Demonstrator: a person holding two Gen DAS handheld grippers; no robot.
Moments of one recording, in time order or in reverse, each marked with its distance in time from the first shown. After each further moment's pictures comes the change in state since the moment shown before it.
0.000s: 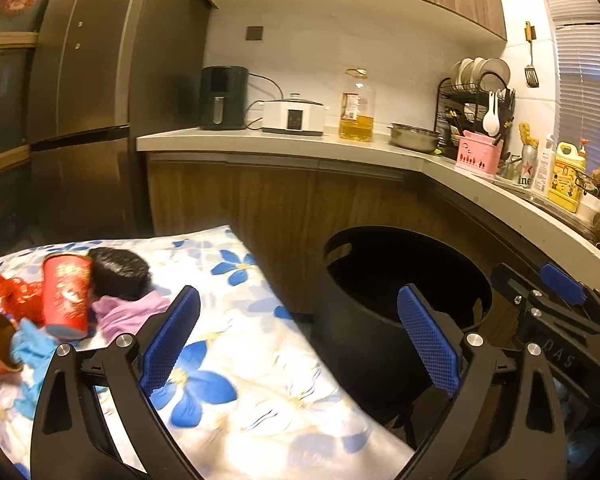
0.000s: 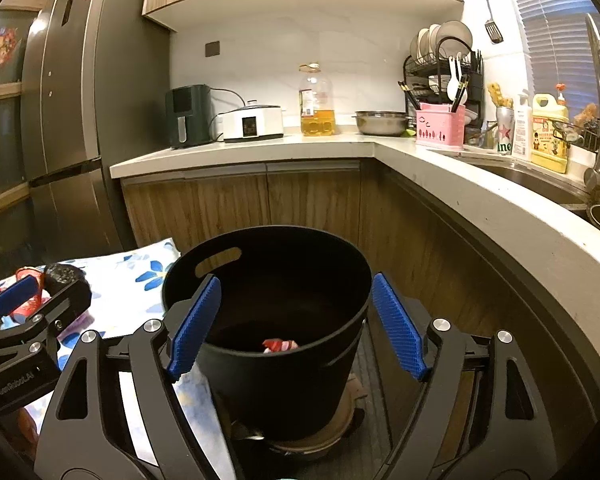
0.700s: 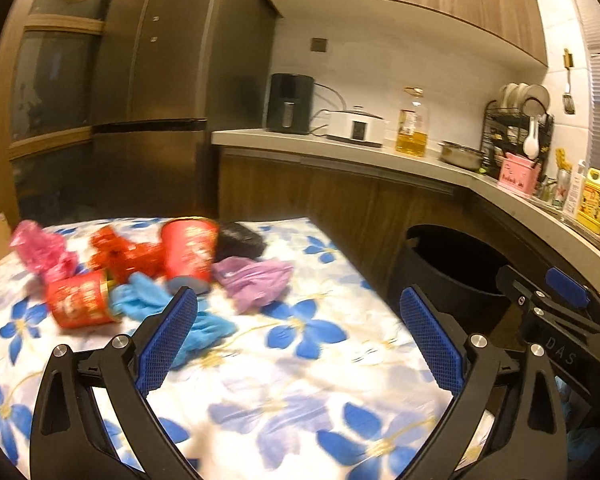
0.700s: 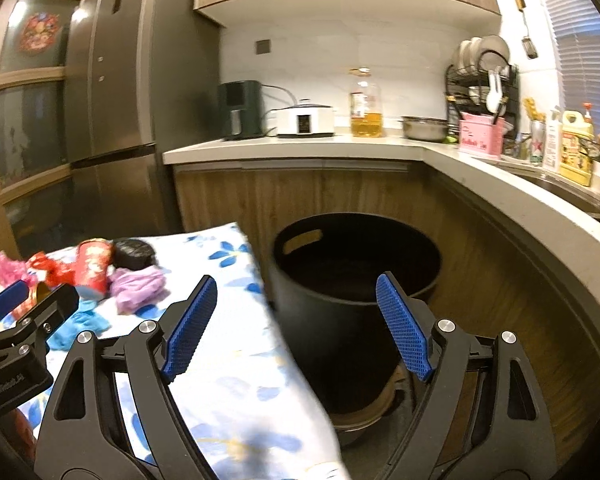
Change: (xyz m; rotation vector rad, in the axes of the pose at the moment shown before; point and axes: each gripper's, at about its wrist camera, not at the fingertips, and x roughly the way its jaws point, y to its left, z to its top) left arm -0.088 0.080 -0.031 -0.095 -0.026 0.162; right arm -0.055 0.086 -0.025 -0.079 0.002 0.147
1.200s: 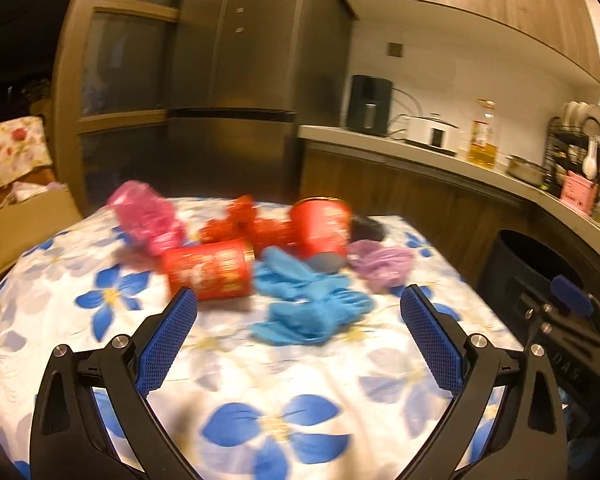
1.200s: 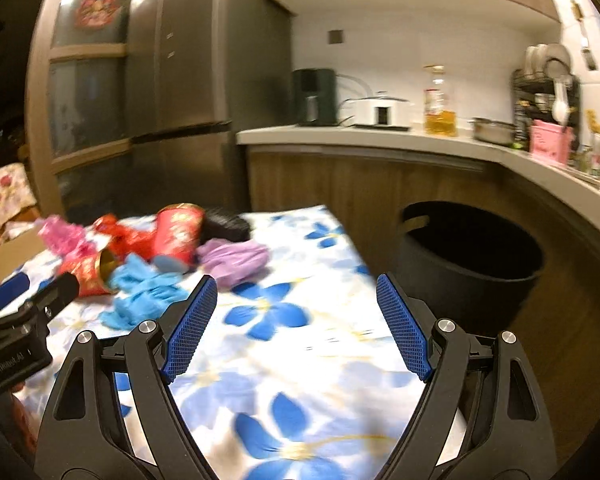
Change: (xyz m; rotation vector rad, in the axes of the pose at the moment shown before) left arm -0.027 0.101 -0.022 -0.099 0.000 0.219; right arm 0.018 0.104 -0.030 -0.095 0.036 0.216
